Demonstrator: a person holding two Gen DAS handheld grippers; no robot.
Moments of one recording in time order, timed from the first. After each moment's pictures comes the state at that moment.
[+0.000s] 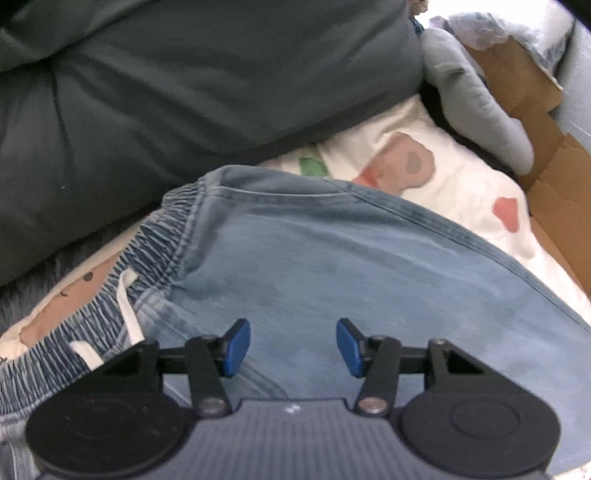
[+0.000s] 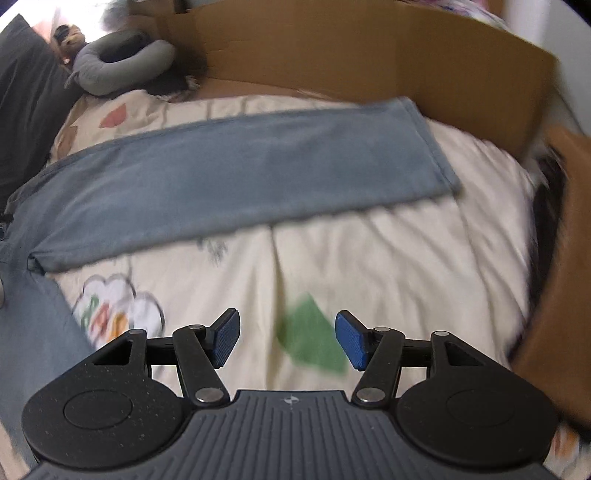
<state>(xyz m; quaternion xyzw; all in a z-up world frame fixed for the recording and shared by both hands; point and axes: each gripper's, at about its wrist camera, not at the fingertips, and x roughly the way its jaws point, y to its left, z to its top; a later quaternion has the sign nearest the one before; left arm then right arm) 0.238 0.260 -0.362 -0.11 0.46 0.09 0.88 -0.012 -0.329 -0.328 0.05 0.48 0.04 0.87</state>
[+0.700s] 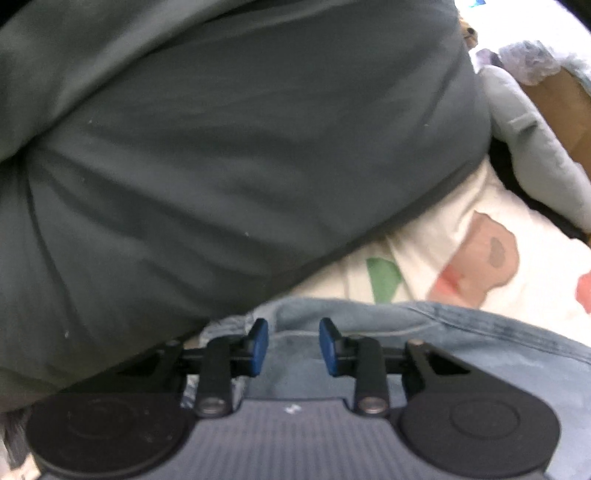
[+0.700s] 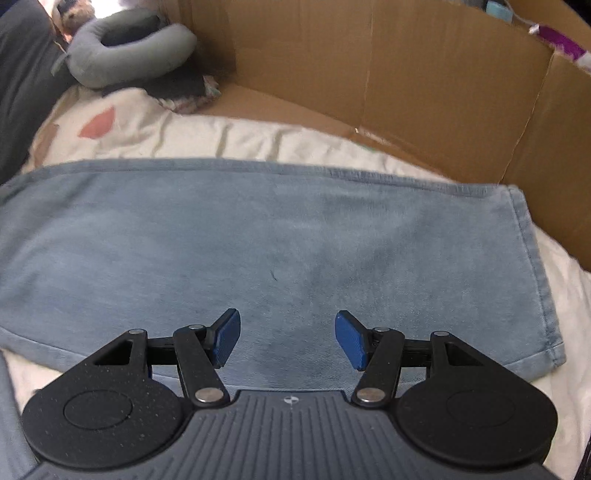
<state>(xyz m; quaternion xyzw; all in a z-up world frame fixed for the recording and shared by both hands) 0.326 0.304 -0.359 -0.05 0.39 0.16 0.91 0.151 -0.285 -0.382 0.00 0.48 0.06 0.87</state>
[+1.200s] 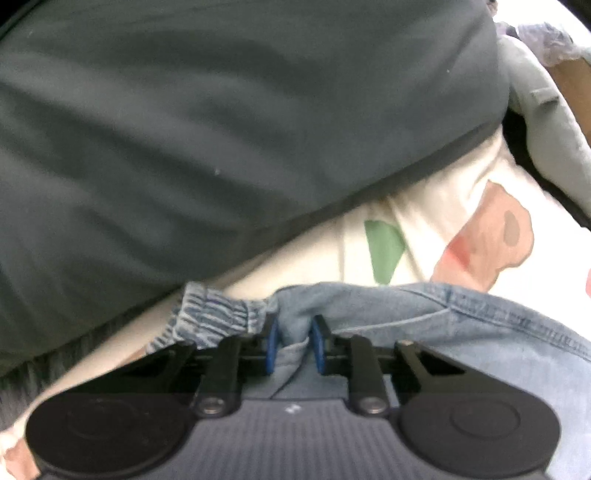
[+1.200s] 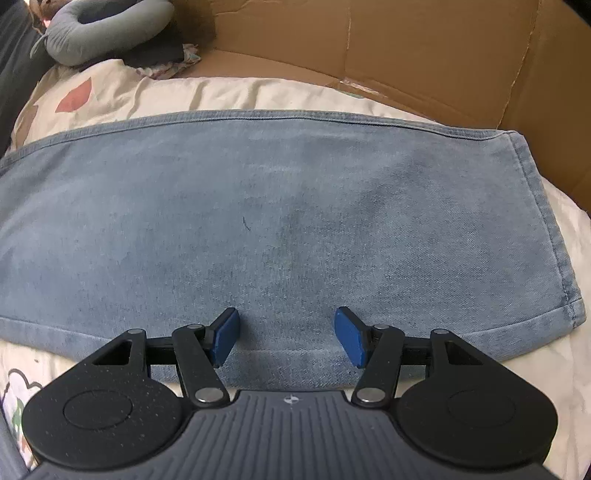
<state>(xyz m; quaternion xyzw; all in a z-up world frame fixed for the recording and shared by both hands) 0.351 0.315 -0.395 -0.10 0.45 0.13 0.88 0.142 -0.296 -0.411 0.01 0.51 0.05 0.86</state>
